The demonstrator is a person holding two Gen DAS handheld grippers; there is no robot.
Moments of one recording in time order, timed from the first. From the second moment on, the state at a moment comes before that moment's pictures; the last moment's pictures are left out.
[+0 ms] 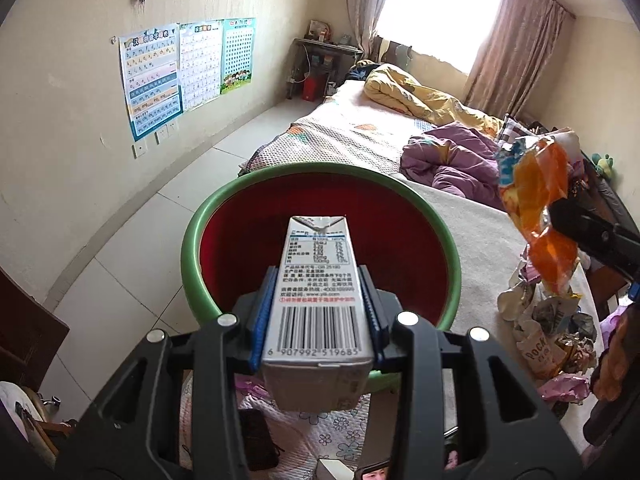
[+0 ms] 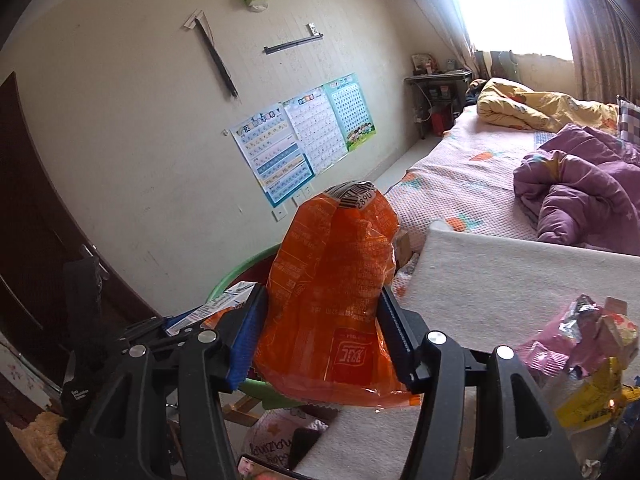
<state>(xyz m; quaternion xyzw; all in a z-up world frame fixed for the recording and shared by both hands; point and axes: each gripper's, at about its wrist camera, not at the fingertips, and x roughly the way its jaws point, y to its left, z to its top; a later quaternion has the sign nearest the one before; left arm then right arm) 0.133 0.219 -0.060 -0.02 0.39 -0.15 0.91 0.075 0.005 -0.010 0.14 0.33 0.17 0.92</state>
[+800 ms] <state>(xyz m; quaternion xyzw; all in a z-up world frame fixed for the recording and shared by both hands) 0.130 0.221 -0.055 -0.04 0.37 -0.15 0.91 0.055 -0.001 -0.002 0.14 0.32 0.15 0.93</state>
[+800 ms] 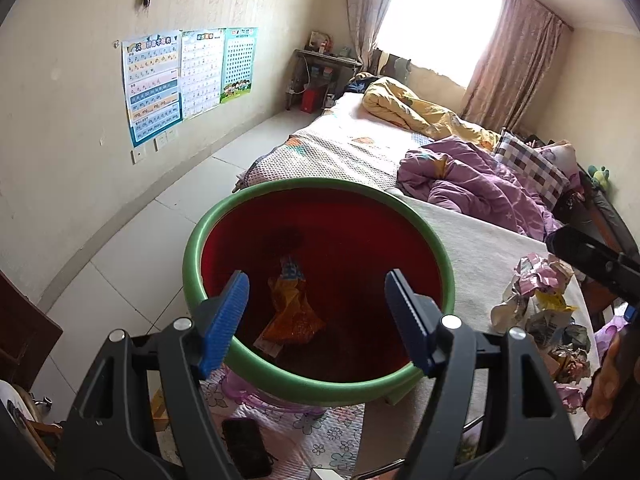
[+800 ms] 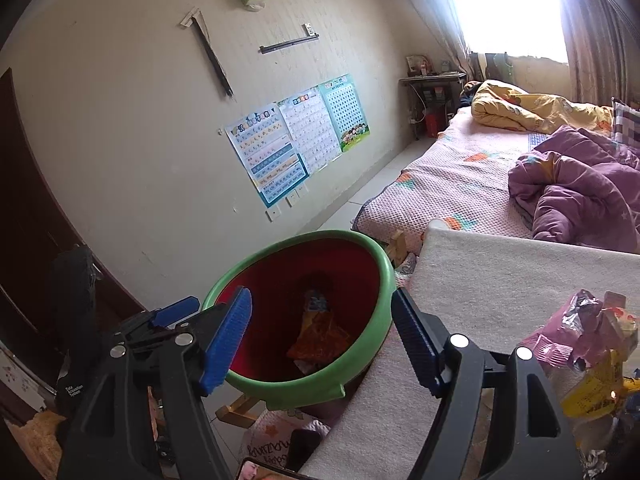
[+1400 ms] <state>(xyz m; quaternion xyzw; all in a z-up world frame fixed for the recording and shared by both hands) 0.052 0.122 -0.052 -0.03 0.39 -0.21 0.90 -0.034 -0.112 0.021 0.14 0.28 0.10 0.94</state>
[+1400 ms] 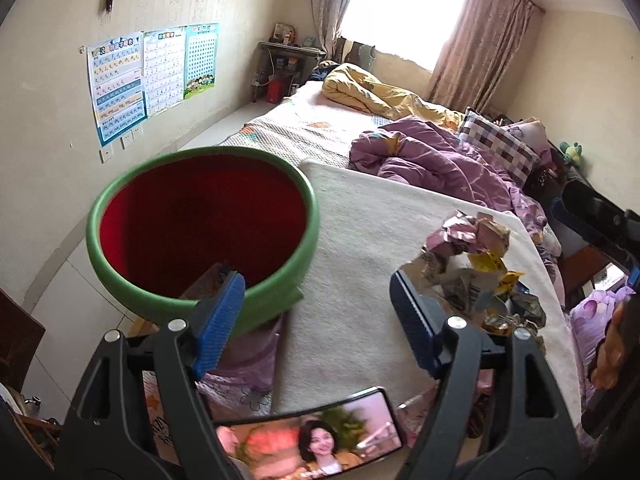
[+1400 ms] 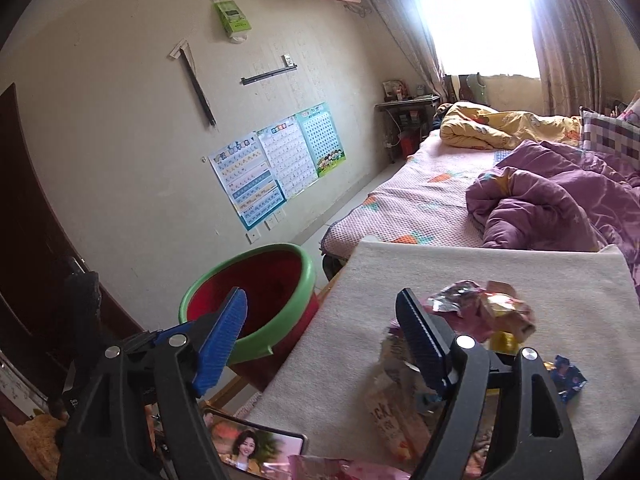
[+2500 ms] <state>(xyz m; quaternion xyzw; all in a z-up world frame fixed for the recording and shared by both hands) -0.048 -0.033 -0.125 0.05 0.52 -0.29 0.80 -0.108 -0.233 -0.077 0.19 0.40 0.08 0.90</state>
